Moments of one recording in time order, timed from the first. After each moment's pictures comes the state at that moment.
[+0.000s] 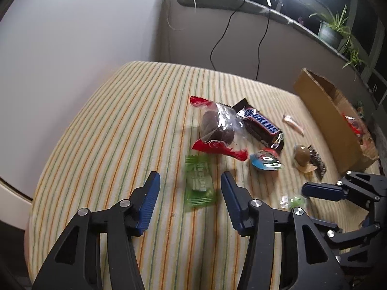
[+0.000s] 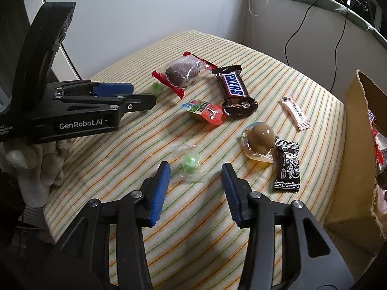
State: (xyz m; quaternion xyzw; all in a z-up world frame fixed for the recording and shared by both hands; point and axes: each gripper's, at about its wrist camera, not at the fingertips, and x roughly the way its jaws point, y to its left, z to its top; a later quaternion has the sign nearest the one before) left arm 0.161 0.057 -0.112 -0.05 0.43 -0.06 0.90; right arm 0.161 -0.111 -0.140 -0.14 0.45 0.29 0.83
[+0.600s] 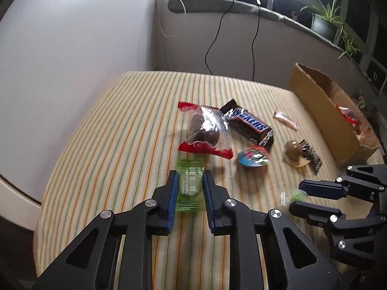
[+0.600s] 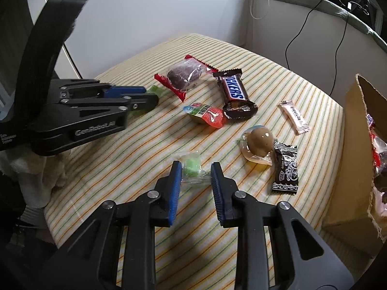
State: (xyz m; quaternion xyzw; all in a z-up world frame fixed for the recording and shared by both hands) left arm 0.147 0.045 -0.097 -0.02 0.41 -0.06 0.91; right arm 0.153 -0.116 -0.134 -0.13 0.44 0.29 0.84
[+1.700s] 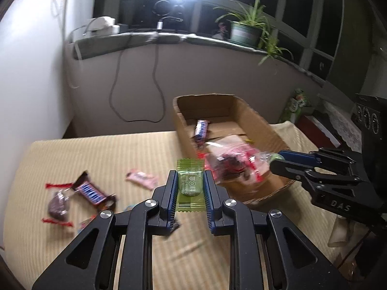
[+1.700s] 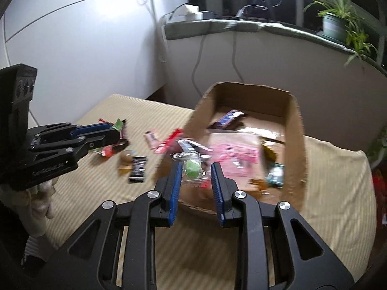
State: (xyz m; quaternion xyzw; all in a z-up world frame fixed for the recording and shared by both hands) left arm 0.160 -0.130 -0.028 0.00 0.34 -0.24 0.91; right arm 0.150 -0.307 -0.040 -0.04 0.37 0.15 0.92
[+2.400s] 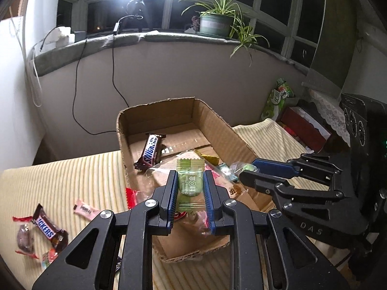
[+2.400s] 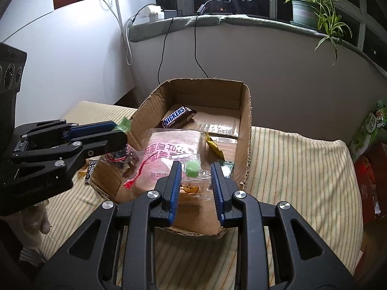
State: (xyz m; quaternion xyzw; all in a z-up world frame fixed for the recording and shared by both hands) left arm 0.182 -0.211 -0.026 0.03 0.35 -0.28 0.89; right arm 0.168 -0.362 -0.052 -0.02 0.37 0.10 0.92
